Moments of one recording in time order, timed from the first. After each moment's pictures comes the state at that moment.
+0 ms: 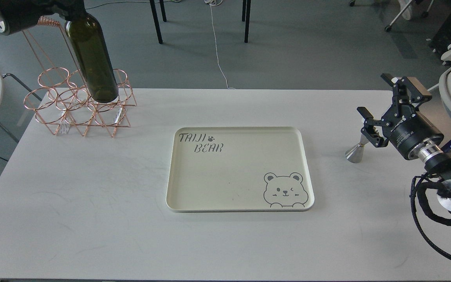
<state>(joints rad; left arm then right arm) -1.12 0.78 -0.70 -0.92 1.95 -0.22 -0.49 0.58 -0.84 0.44 1.38 0.02 0.02 0.49</state>
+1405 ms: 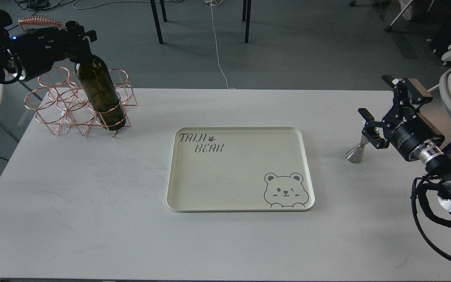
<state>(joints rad) -0.96 0.70 -0.66 -0.80 1.86 -0.11 -0.49 0.57 -0.85 0.44 1.39 0.02 0.02 0.49</state>
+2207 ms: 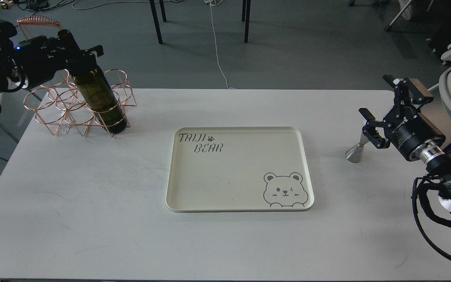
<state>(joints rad) -0.94 0.72 -0.65 -0.81 1.85 -0.11 -0.49 0.57 -0.85 0.45 1.39 0.02 0.02 0.49</state>
